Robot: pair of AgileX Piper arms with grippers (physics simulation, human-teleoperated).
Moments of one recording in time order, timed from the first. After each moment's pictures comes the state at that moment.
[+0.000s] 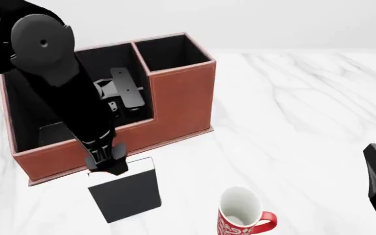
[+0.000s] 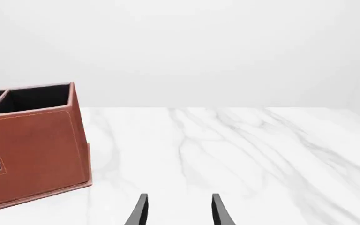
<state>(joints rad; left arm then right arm) -0.66 1.40 -1.16 1.22 0.46 0.00 0.01 0.00 -0.01 0.00</state>
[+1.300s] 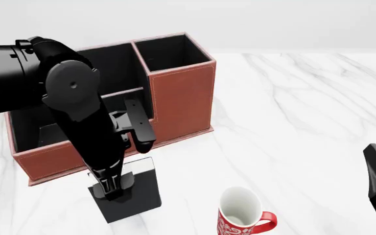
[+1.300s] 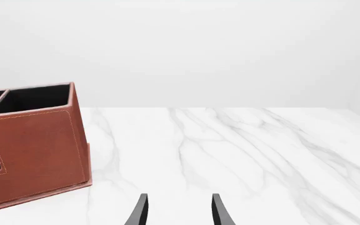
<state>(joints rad) -0.74 1.44 -1.05 1.17 0.42 0.00 0.01 0.00 -0.01 0.00</state>
